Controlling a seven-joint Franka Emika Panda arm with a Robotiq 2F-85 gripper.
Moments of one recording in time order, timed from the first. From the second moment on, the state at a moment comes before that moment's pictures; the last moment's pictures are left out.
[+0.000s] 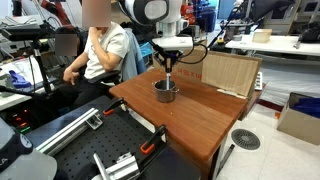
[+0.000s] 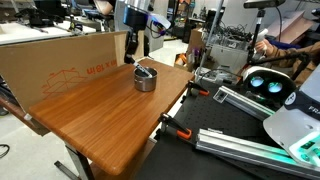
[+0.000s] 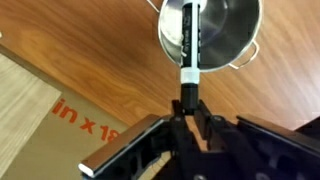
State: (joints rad) arm -0.11 0.31 0.15 -2.24 0.30 2.66 -1.04
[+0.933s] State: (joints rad) arm -0.05 0.17 0.22 -2.22 0.43 2.65 -1.01
